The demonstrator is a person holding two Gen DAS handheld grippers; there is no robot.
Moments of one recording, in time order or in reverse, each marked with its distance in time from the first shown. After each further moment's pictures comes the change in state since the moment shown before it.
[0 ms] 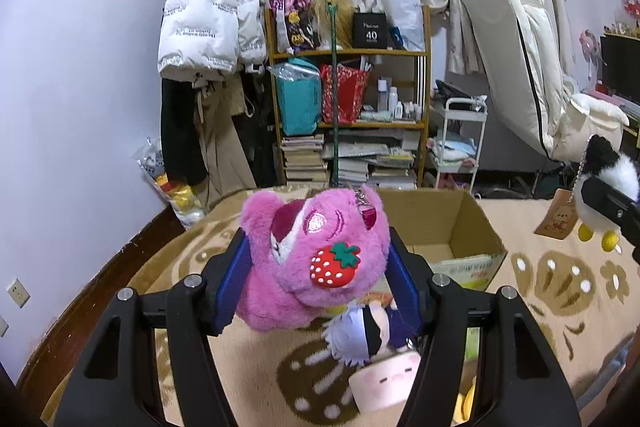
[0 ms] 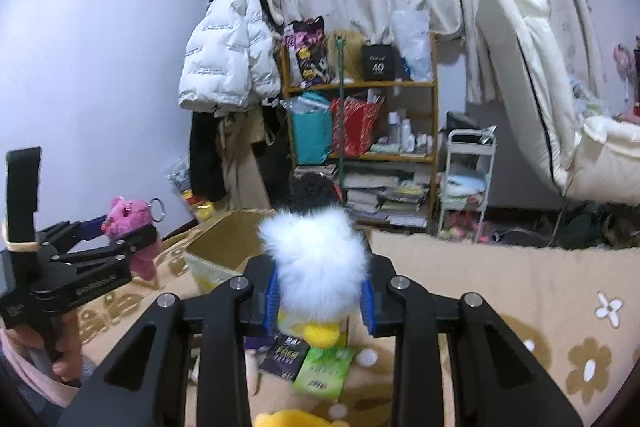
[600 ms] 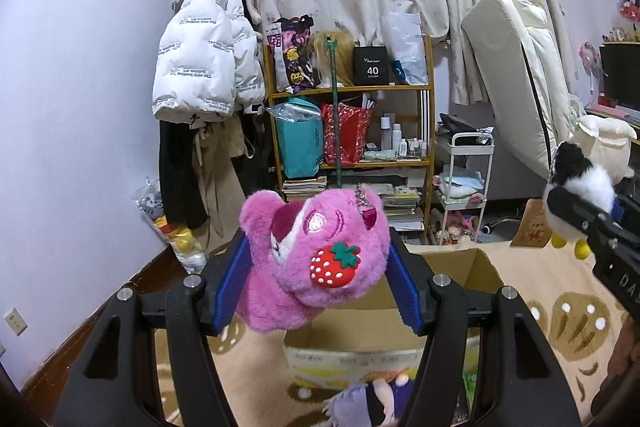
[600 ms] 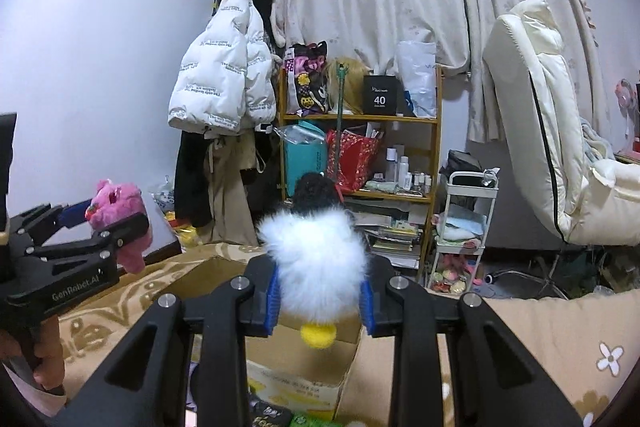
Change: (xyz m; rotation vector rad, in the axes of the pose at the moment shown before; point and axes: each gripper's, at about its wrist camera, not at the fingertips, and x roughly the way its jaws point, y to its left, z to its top) left arm 0.040 -0.013 0.044 0.031 -0.123 0.019; right arm 0.064 0.008 0.033 -0.073 -0.096 -0.033
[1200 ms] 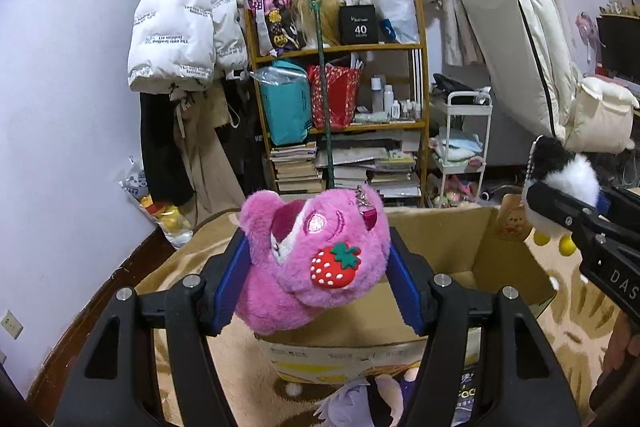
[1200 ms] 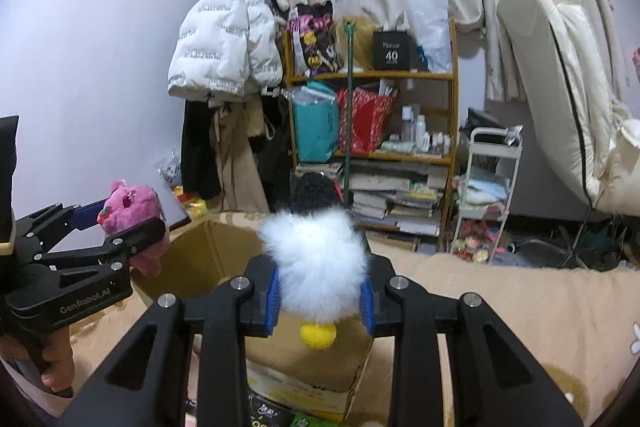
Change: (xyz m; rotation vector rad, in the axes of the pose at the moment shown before) left arm 0.057 -0.015 -0.040 0.040 0.115 -0.029; right arm 0.057 -0.010 -0.038 0.049 0.127 0.074
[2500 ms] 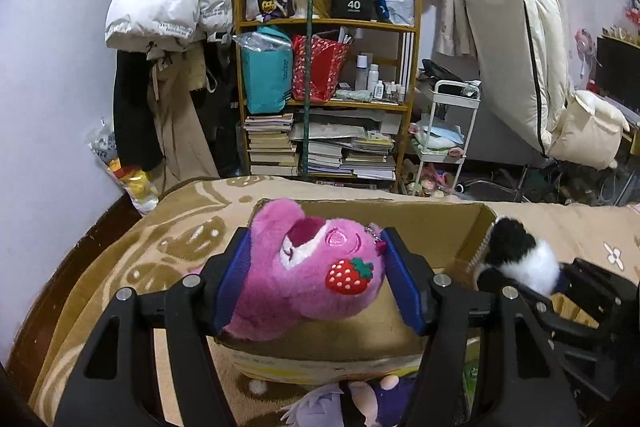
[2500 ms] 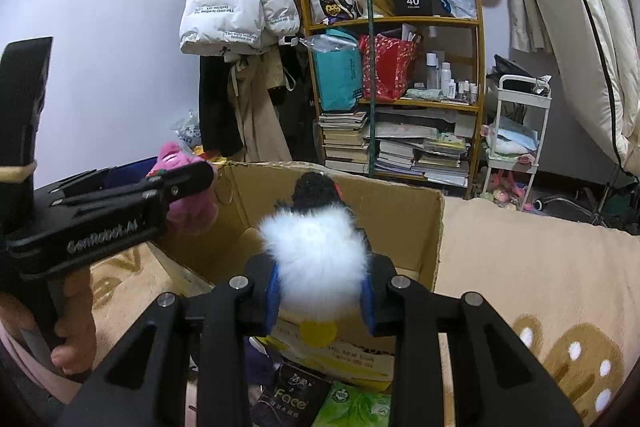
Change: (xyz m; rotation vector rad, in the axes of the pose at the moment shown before) left arm 0.036 0.008 0.003 -0.101 0.105 -0.116; right arm 0.029 0.015 -0.028 0.029 0.163 0.085
